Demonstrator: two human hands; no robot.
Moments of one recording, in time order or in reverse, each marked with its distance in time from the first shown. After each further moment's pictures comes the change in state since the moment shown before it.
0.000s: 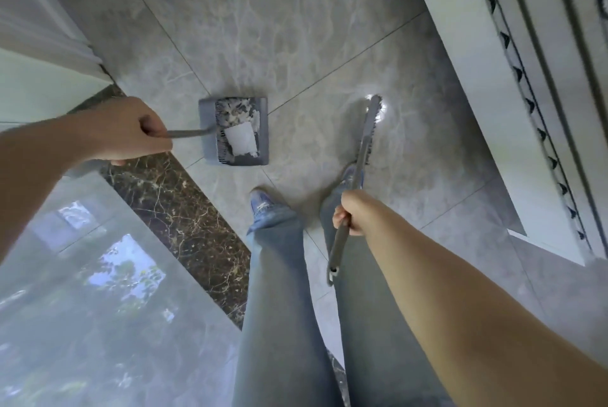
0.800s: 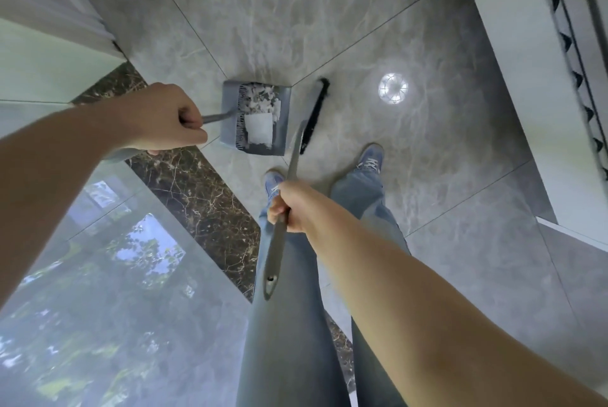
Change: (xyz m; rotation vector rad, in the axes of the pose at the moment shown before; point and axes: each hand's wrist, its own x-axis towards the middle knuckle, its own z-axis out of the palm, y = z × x) left_hand -0.006 0.021 0.022 0.068 -0.079 0.142; right_hand -0.026 0.034 0.121 0.218 -0.382 0.113
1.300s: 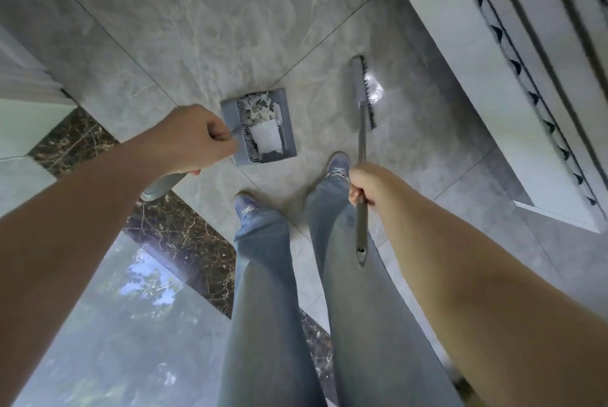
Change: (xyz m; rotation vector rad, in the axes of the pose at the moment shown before) left_hand 0.060 0.149 0.032 -0.051 0.079 0.035; right_hand -0.023 -0.136 -0.201 -0.396 0.421 -0.097
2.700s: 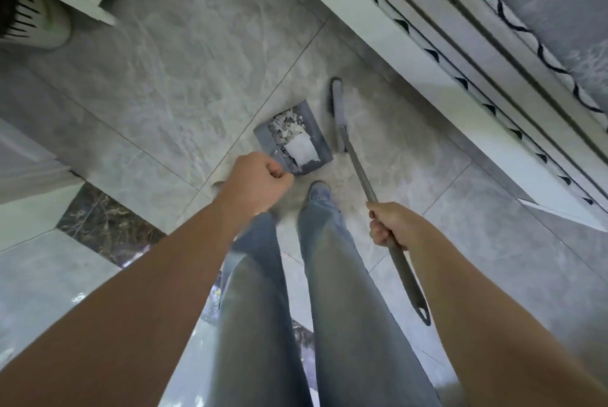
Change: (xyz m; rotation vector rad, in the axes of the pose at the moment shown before) left_hand 0.089 0.214 0.062 -0.174 0.098 0.040; right_hand 0.023 0.008 -0.196 0.268 -0.253 -0.009
